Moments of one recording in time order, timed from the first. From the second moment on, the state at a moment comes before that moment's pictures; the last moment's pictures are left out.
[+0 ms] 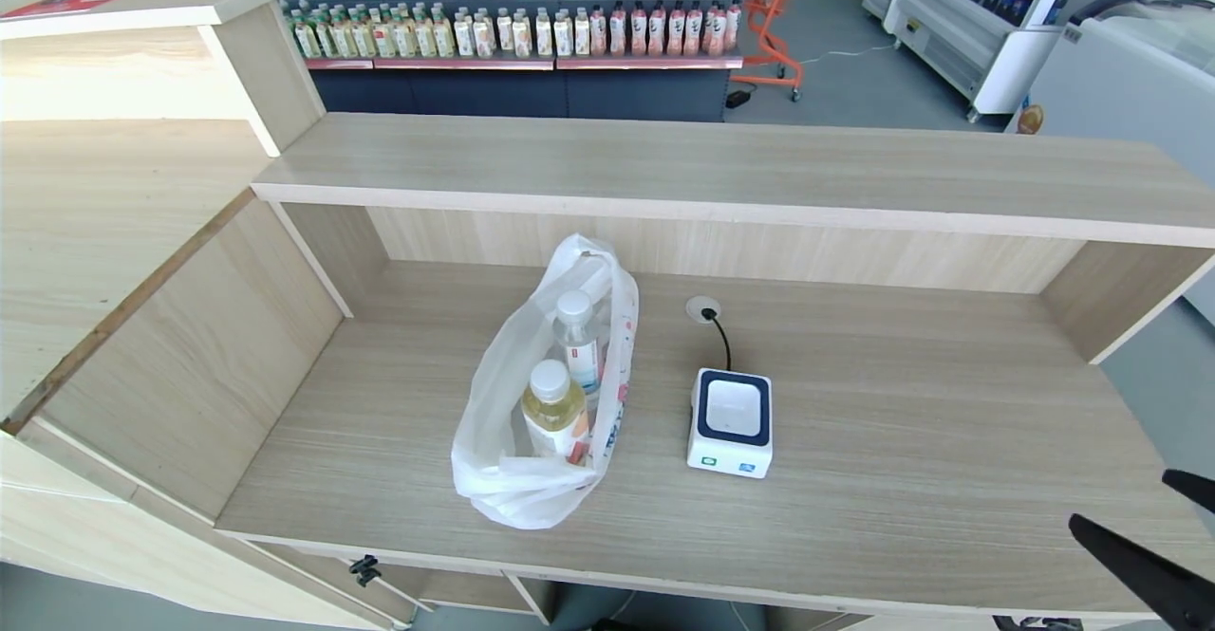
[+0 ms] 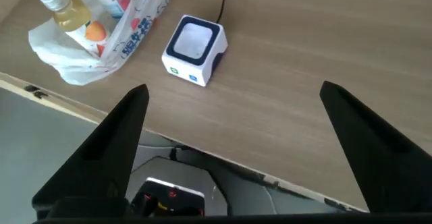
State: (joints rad) left arm 0.00 0.00 0.00 0.05 0.13 0.01; right arm 0.13 0.70 -0.18 -0.36 0.16 -0.04
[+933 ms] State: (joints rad) left arm 0.00 0.00 0.00 0.05 0.13 0.01; right arm 0.00 0.00 0.00 -0.01 0.00 -0.01
